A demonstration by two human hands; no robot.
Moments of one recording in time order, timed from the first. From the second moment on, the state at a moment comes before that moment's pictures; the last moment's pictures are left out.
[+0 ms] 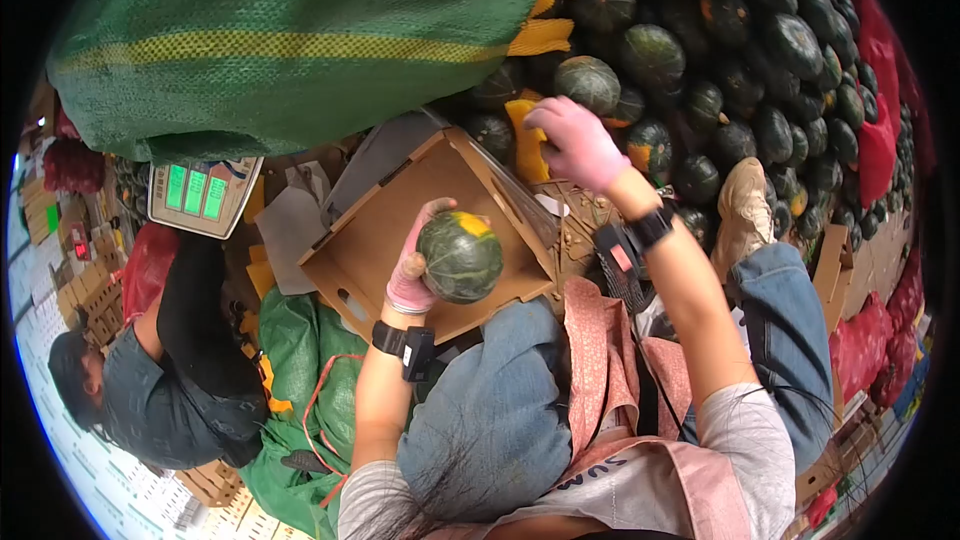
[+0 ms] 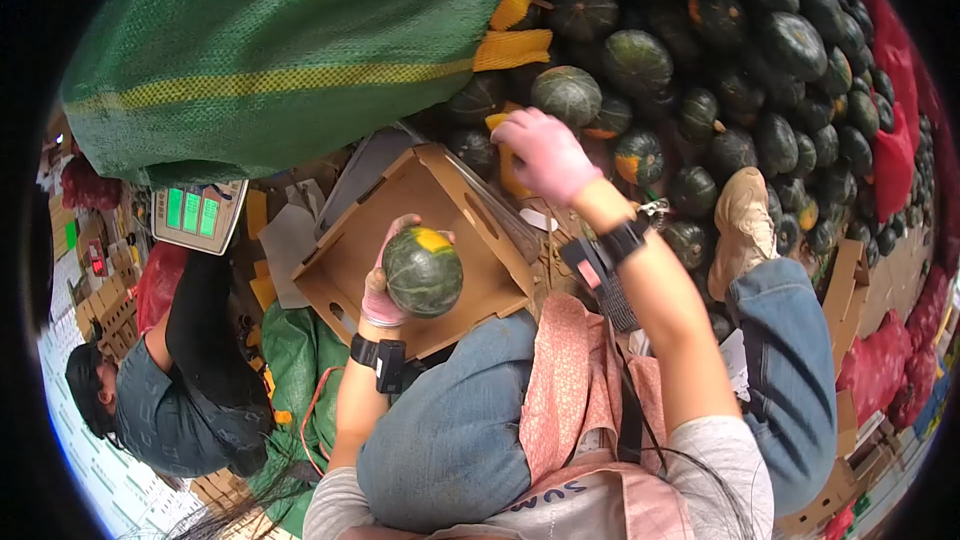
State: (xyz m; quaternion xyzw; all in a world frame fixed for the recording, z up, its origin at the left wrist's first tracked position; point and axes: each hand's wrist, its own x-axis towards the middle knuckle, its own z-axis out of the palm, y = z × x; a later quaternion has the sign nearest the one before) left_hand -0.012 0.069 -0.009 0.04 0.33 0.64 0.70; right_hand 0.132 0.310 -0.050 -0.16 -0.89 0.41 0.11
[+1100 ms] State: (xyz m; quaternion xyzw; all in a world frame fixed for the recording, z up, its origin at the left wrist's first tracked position) left_hand -0.048 0.071 -0.085 0.28 0.88 0.33 0.20; right_hand 0.083 0.272 -0.130 -0.08 -0.97 0.15 -0.17
